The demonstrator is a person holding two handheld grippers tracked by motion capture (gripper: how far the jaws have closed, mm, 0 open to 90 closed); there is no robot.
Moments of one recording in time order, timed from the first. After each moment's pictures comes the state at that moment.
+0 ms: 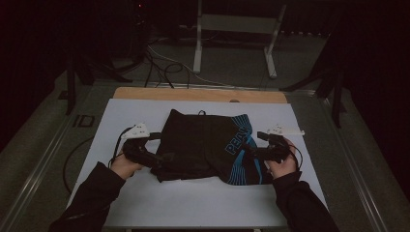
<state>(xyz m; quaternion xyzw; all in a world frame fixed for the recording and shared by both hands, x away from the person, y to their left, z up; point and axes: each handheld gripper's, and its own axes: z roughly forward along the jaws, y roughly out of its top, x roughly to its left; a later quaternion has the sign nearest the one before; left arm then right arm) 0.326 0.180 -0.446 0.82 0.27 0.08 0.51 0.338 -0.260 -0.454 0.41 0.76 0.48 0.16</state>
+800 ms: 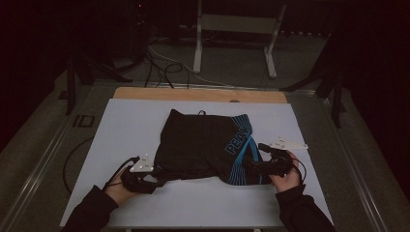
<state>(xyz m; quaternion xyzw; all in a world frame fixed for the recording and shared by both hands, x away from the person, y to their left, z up) 0.287 0.184 -0.514 0.89 0.26 0.08 0.36 0.307 -0.261 -0.462 0.40 0.77 0.48 0.15</state>
